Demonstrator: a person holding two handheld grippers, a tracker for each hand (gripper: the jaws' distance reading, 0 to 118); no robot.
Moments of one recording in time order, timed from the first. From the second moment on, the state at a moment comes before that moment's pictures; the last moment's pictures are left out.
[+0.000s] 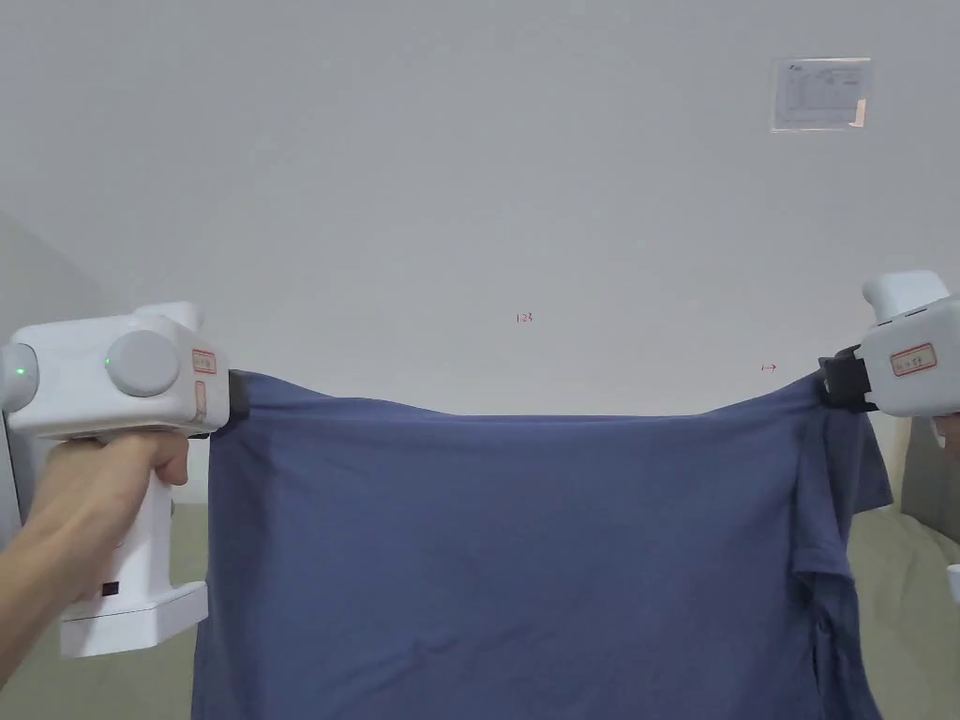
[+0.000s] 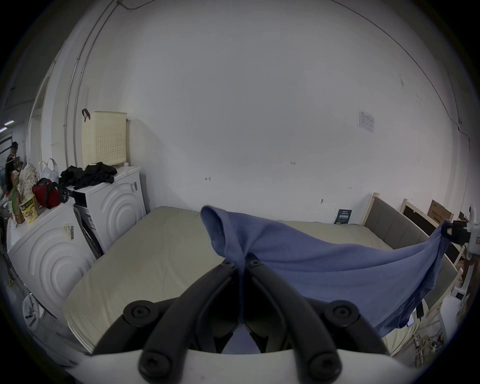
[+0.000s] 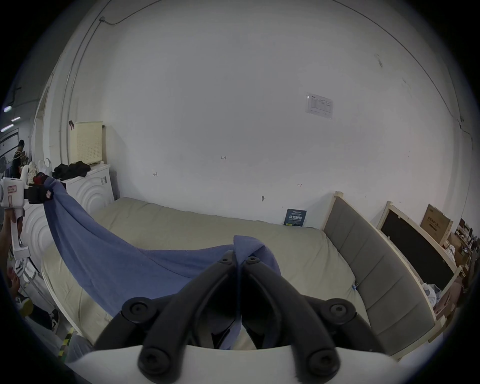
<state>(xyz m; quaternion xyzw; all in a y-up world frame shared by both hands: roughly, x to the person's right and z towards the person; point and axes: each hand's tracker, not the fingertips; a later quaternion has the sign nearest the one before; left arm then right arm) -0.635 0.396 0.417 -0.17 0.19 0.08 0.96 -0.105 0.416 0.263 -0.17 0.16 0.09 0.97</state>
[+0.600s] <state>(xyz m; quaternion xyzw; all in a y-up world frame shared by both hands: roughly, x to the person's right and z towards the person) -0.644 0.422 0.268 -0.15 0.24 0.05 0.96 -0.171 0.466 0.086 -0.16 0.13 0.13 0.97</state>
